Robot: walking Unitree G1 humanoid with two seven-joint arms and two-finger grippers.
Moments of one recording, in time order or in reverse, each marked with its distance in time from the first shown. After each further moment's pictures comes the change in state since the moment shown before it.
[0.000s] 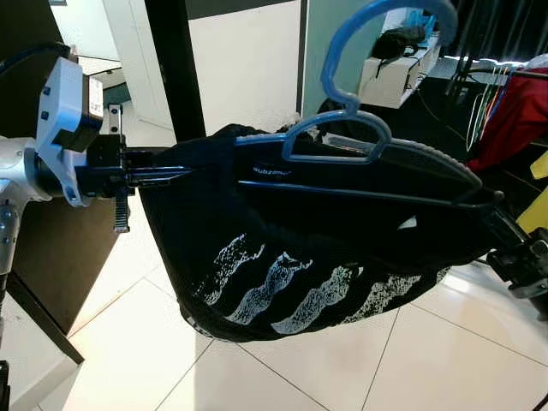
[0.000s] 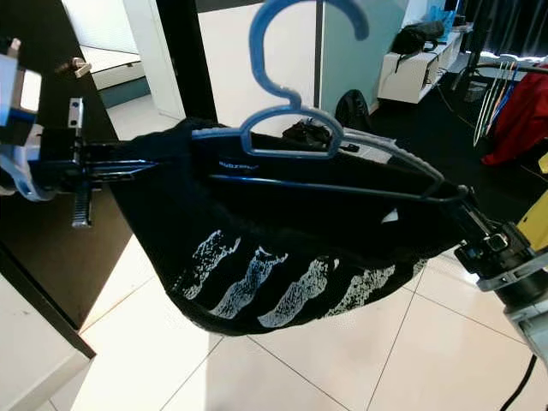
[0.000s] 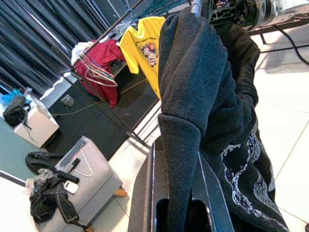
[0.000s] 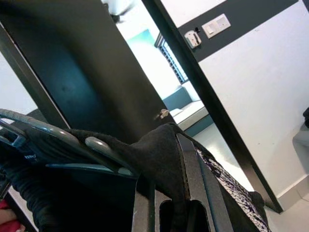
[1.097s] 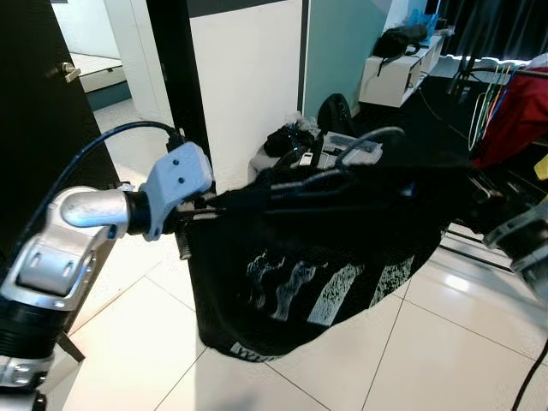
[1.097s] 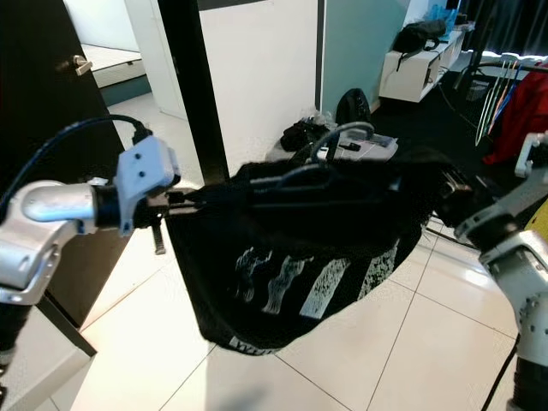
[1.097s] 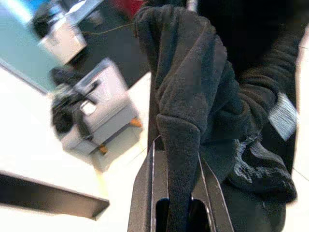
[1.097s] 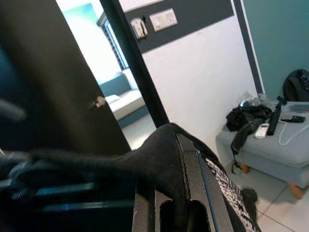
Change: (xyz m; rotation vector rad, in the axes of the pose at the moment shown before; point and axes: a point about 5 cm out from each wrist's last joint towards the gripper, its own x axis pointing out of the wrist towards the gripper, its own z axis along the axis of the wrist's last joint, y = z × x) left arm 0.056 -0.030 -0.068 -0.074 0.322 0.210; right arm 0.057 -0.010 0.005 -0.263 0.073 -0.217
